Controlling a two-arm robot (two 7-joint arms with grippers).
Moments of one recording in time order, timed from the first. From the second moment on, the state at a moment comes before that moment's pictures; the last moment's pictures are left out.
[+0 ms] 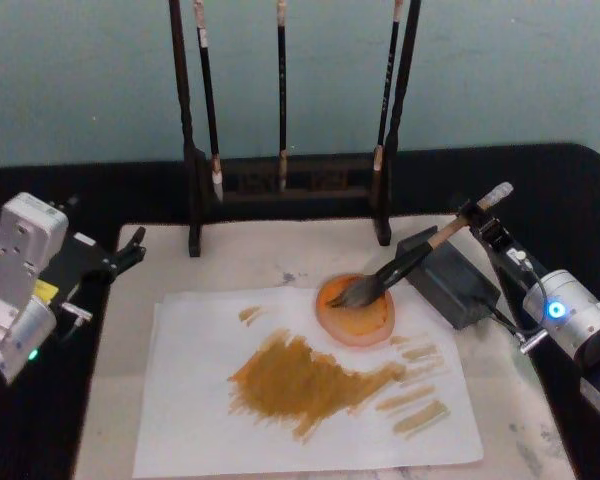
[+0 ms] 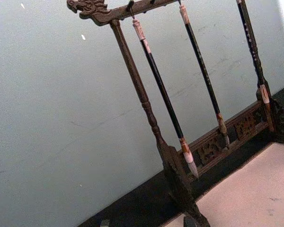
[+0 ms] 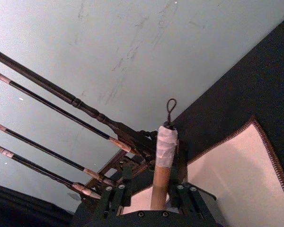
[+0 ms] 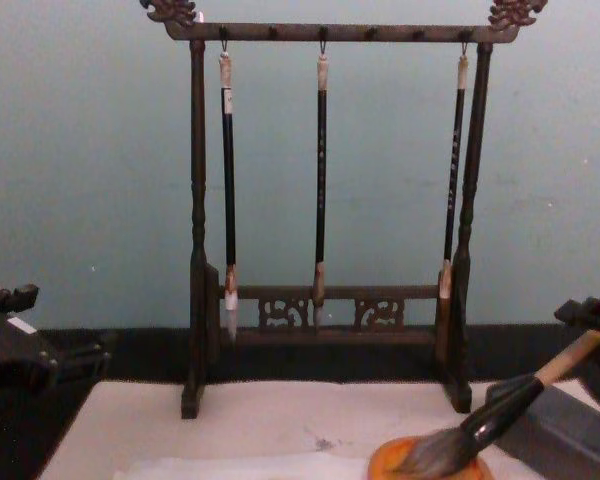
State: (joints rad) left arm -0.20 0.60 0.45 -1.41 -0.25 -0.12 0.03; right arm 0.27 0.33 -0.24 -1.19 1.29 0.17 0.30
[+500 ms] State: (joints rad) left arm -0.20 0.60 0.45 -1.41 -0.25 -0.12 0.03; right arm 0.27 0.33 -0.24 -1.19 1.29 0.18 0.31
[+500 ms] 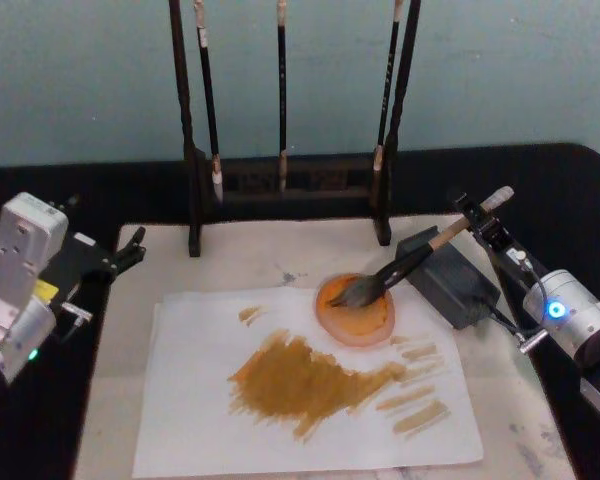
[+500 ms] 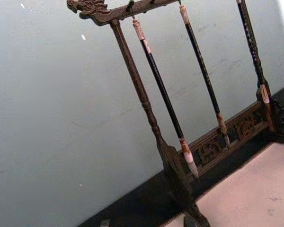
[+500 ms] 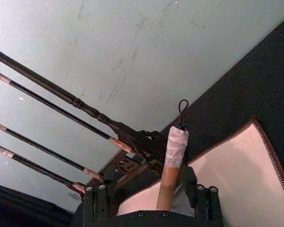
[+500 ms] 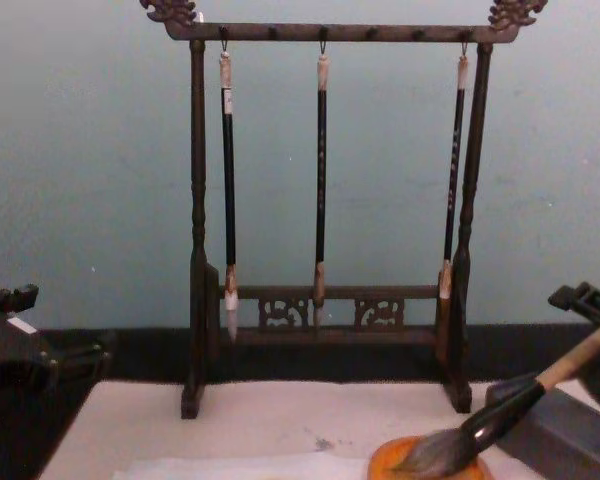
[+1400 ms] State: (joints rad) left arm -0.20 0.60 0.45 -1.41 -0.25 -0.12 0.03; right arm 0.22 0.37 -0.26 -1.25 1.34 0.15 0.28
